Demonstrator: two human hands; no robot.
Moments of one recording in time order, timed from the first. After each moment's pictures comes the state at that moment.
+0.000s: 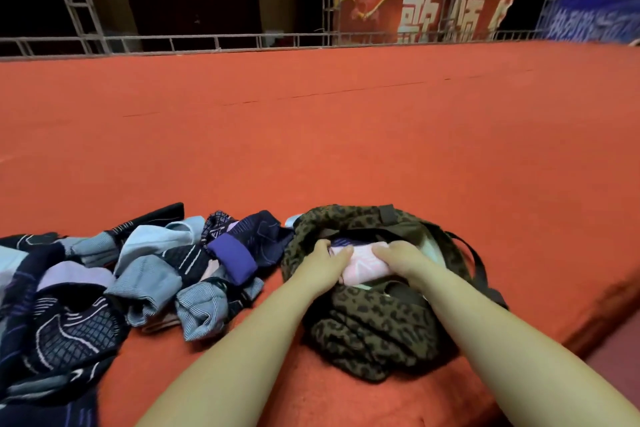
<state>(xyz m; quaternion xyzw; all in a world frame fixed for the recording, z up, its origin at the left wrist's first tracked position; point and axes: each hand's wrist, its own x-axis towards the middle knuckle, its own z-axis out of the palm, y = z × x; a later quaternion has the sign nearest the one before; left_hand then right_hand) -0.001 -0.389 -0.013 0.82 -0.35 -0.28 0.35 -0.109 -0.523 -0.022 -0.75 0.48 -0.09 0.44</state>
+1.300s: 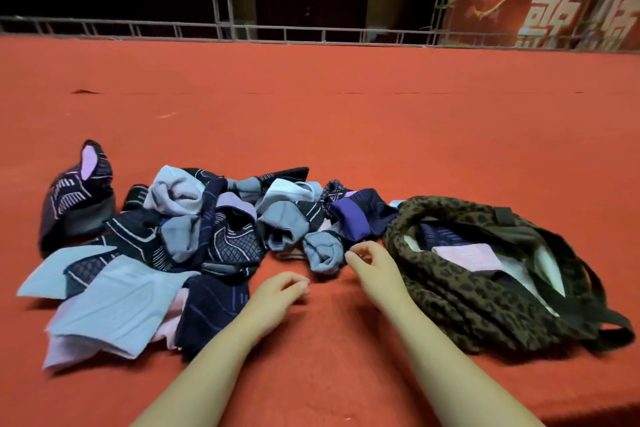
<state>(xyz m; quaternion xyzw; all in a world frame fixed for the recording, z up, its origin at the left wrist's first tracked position) 0.040 -0.126 -0.051 0.77 -0.25 -0.25 0.53 -0.037 -0.308 -0.031 -0.83 0.24 -0.20 0.46</state>
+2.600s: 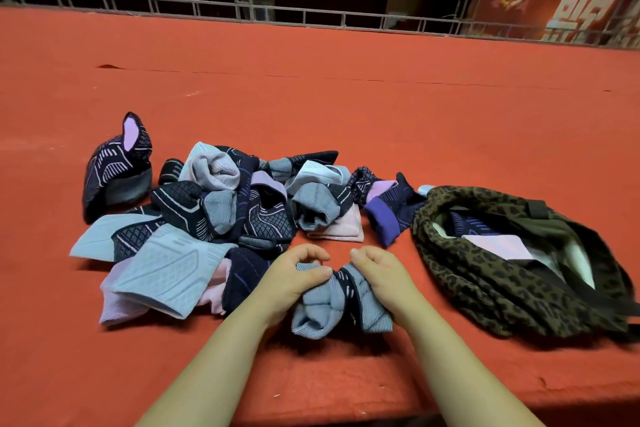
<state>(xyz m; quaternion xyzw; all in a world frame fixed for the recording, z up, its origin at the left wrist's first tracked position) 0.029 -0.081 -0.028 0.65 -0.25 -0.25 0.67 -0.046 -0.247 -0.028 -0.77 0.14 -0.11 0.61</state>
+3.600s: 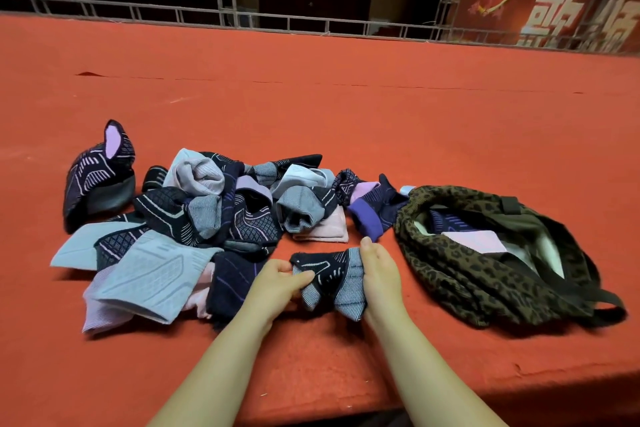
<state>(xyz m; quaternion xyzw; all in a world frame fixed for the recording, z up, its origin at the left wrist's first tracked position) 0.024 -0.092 -0.044 0.74 -0.08 -0.27 0.62 -0.052 -0.227 -0.027 -0.60 0.28 -0.30 0.69</state>
